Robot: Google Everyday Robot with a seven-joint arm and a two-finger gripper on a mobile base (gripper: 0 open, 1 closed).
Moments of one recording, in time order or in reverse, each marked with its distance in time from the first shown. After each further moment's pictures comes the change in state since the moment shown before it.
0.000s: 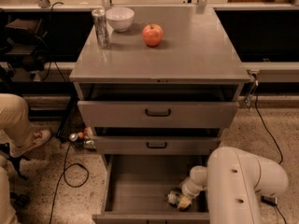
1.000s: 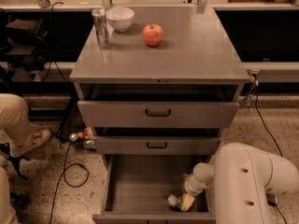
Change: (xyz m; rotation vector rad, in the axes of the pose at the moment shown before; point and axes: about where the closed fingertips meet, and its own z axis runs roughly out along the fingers) arm -0.004 -0.008 -0.037 0.041 -0.009 -0.008
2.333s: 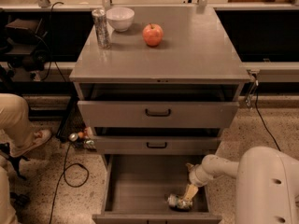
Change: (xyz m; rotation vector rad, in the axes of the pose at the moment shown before) arm -0.016 -0.030 -0.062 0.070 -0.097 0.002
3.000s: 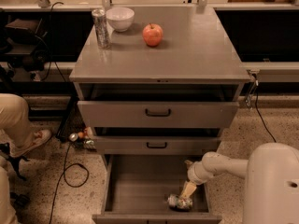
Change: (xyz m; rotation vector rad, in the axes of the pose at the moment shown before) arm -0.031 0.005 -0.034 0.016 -0.032 0.036
